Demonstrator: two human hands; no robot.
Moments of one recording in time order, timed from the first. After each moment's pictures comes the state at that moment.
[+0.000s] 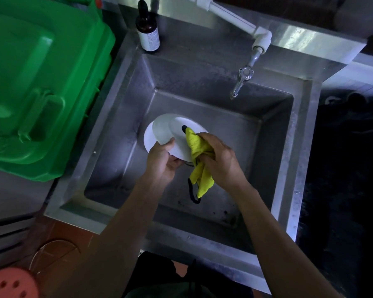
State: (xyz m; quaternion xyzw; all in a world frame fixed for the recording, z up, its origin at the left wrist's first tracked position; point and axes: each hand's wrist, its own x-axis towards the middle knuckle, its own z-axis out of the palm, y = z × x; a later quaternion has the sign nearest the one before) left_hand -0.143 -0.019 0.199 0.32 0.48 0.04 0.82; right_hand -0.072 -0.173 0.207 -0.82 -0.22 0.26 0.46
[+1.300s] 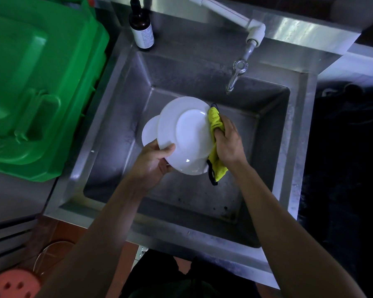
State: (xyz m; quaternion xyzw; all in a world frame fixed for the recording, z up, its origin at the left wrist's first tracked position) left_hand -0.172 -0.003 0.213 0.42 0.32 -0.06 0.85; right_hand -0.038 -0.172 0.188 -0.85 -0.06 0.23 0.46
